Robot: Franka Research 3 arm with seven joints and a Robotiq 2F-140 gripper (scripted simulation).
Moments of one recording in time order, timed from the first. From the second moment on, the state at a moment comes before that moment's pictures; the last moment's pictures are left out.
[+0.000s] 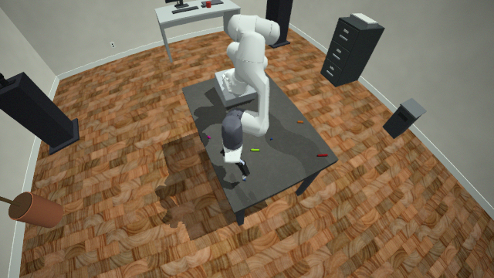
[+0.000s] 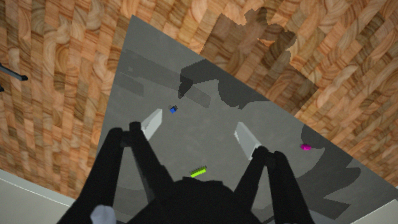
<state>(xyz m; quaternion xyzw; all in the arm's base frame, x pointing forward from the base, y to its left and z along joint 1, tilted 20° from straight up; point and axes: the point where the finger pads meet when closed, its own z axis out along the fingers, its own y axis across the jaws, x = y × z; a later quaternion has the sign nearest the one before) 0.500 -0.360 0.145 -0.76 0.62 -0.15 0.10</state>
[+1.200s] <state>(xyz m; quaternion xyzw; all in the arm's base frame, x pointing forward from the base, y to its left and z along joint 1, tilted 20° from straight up) 0.510 -0.330 0.147 -0.58 0.79 -0.12 0.13</state>
